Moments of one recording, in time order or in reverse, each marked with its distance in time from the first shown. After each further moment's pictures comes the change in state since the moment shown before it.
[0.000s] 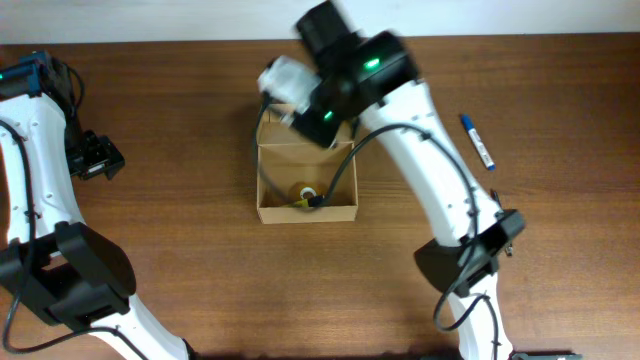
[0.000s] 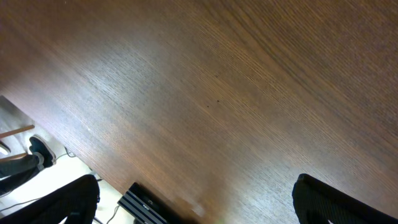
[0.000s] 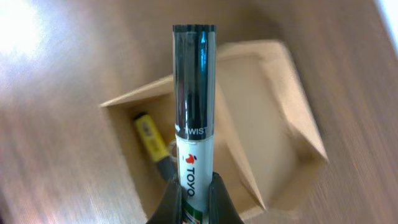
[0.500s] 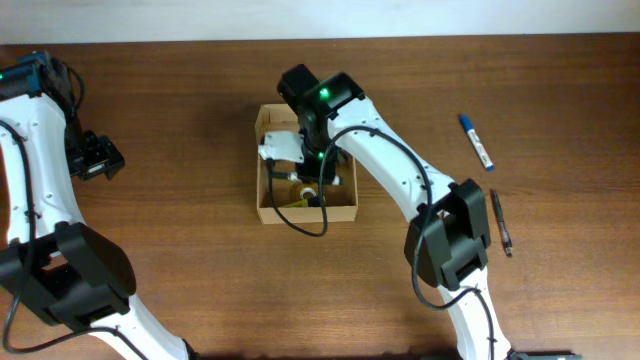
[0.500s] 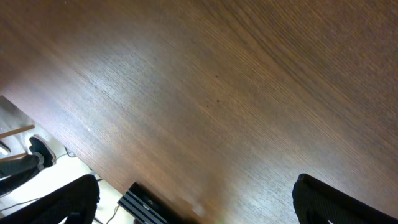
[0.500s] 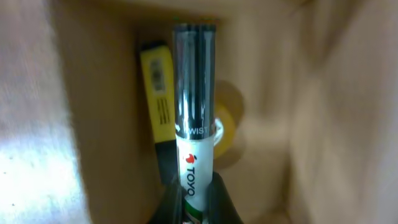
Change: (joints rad) left arm 0.000 0.000 0.000 0.000 0.000 0.000; right arm -0.008 0.060 -0.449 0.178 0.001 -0.288
